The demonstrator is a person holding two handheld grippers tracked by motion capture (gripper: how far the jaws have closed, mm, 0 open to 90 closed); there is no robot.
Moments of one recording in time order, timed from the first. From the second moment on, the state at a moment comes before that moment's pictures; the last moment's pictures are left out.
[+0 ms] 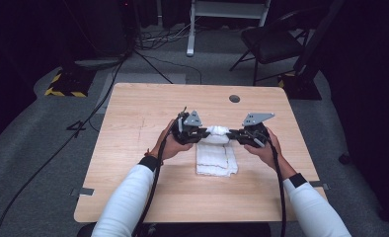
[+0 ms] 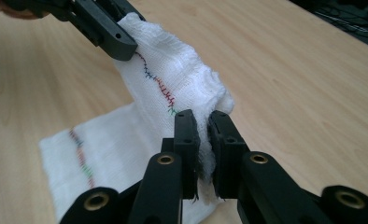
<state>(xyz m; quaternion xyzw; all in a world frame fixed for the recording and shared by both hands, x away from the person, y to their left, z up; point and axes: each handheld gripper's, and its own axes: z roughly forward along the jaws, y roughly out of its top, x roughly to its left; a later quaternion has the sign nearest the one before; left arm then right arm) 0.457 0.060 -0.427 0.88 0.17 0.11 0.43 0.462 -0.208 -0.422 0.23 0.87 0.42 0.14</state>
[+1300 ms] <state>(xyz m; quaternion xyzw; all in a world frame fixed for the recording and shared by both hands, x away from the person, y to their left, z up) 0.387 0.050 -0.489 0.93 0.11 0.11 0.35 0.387 -0.210 -0.483 0.19 0.91 0.36 0.10</state>
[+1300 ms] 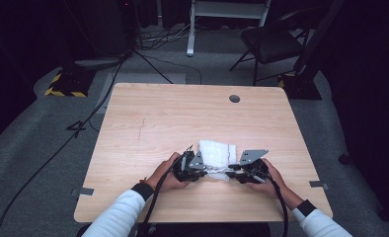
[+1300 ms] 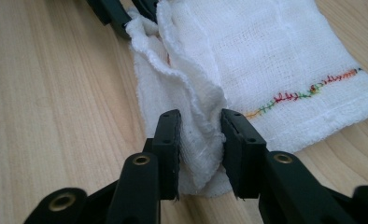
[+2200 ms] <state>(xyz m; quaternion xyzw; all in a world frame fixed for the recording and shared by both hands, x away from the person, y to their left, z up) 0.420 0.049 -0.491 0.92 0.15 0.13 0.35 0.433 -0.205 -0.488 0.22 0.90 0.36 0.13</state>
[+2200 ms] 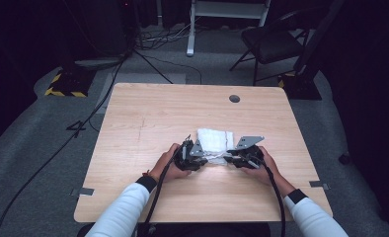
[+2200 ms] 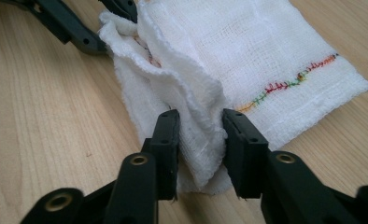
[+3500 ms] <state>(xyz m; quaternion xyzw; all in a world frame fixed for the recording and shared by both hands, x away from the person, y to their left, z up) 0.388 0.094 -0.453 0.91 0.21 0.17 0.31 0.407 -0.238 -0.453 0.23 0.91 0.32 0.16</state>
